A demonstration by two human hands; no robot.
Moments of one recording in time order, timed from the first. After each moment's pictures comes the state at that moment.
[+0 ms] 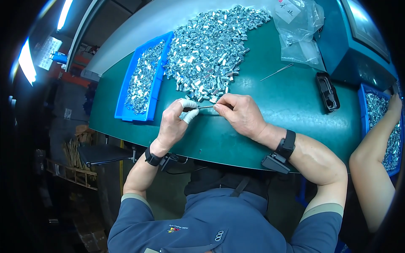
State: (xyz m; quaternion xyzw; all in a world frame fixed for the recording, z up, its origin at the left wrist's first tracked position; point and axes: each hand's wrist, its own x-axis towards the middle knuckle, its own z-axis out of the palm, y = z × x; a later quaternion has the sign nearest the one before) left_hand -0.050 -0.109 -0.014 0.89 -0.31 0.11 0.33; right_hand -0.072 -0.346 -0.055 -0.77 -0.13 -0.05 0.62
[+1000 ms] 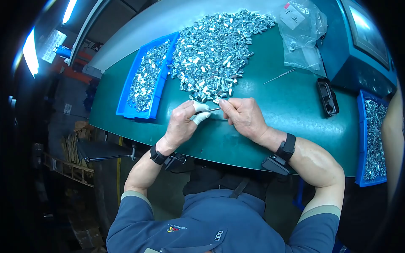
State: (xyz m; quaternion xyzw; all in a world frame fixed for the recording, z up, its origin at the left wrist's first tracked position) left_hand -0.053 -0.119 -0.016 0.87 -0.36 0.10 0.33; right_hand -0.078 -0.346 -0.048 -0.76 -0.09 0.03 0.65
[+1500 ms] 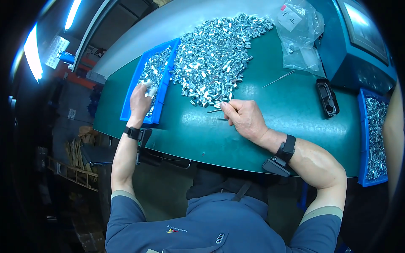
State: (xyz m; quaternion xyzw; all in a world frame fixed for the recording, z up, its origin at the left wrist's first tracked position) left_hand 0.062 0.032 0.003 0.95 -0.16 0.26 0.02; right_hand -0.075 -0.346 -0.044 -0.75 -0.07 0.01 0.66
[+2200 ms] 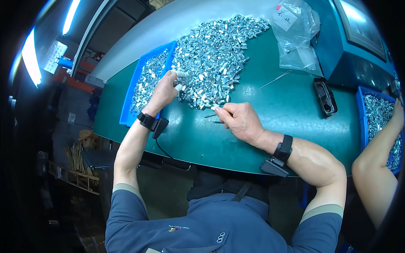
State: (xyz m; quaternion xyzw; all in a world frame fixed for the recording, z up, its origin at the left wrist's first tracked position) left_hand 0.083 -0.077 0.004 0.96 -0.26 0.03 0.12; right_hand -0.075 -0.349 -0.047 -0.77 -0.09 0.03 0.63
